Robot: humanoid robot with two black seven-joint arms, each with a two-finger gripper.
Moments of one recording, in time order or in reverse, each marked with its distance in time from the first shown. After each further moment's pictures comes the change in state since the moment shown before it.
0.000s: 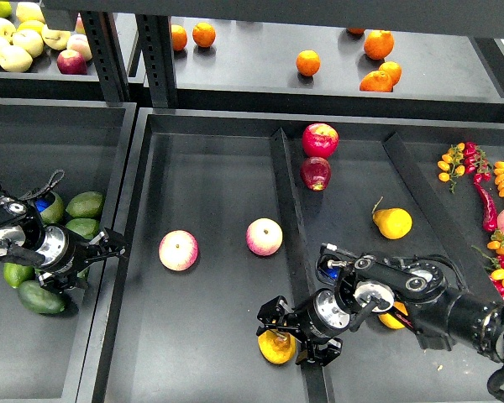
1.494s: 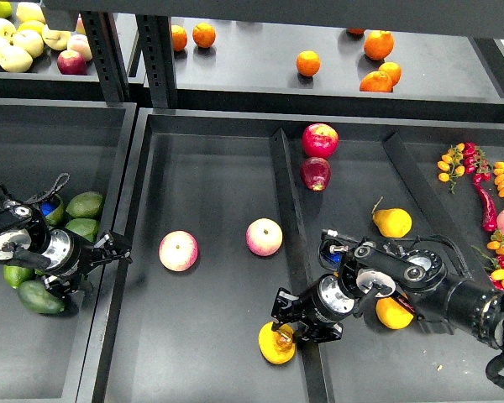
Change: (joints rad) left arm 0.005 -0.021 -0.008 0.010 0.000 0.000 0.000; right arm 0.069 0.019 -0.037 -0.052 -0.083 0.000 0.001
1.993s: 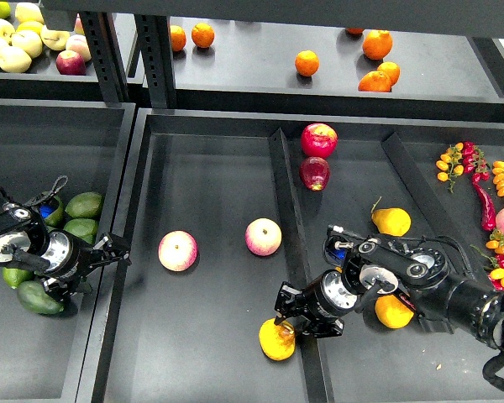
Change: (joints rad) left arm 0.019 -0.003 -0.012 0.007 0.001 0.000 0.000; right arm -0.004 0.026 0.079 -0.042 0.040 -0.001 0.000
